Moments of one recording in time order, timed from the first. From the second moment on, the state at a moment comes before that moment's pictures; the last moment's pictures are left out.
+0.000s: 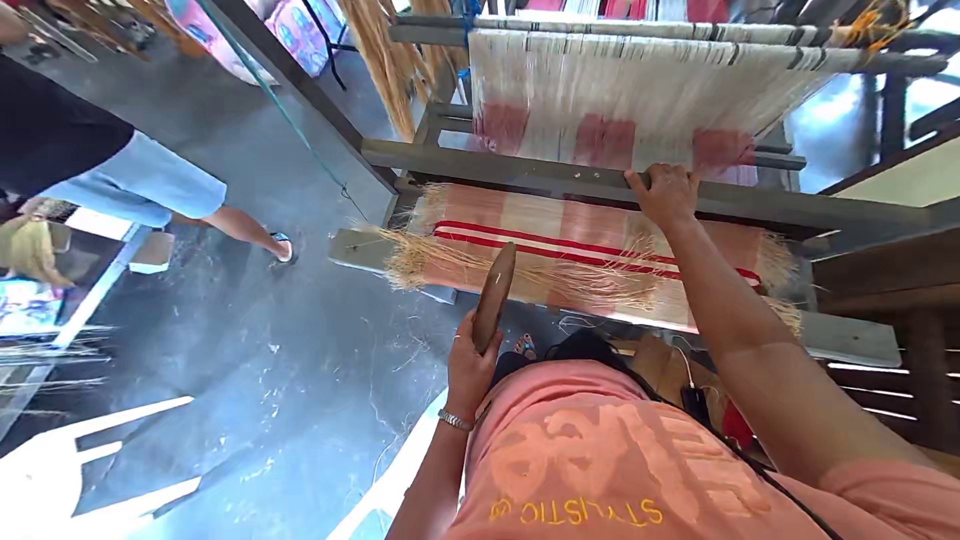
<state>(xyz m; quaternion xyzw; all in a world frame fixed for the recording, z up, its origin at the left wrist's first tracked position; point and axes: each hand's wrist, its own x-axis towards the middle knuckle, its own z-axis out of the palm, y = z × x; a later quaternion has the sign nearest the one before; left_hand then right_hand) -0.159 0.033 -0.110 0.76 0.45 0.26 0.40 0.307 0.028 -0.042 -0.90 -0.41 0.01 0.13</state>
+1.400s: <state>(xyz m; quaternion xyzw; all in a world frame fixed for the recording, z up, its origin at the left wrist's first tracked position) -0.103 0.113 -0.109 0.84 0.36 0.13 0.39 0.311 0.023 -0.033 -0.87 -0.43 0.07 0.22</state>
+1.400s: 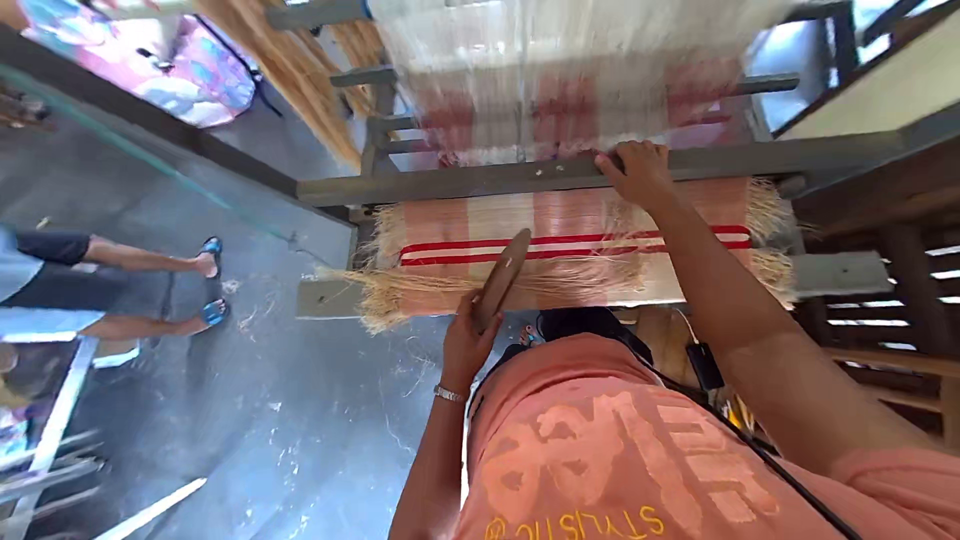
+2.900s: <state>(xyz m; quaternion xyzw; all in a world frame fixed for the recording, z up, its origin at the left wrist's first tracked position) -0.053 0.151 -0.203 0.90 0.35 0.24 0.08 0.290 -0.064 -0.093 -0.90 -0.24 0.16 0.32</state>
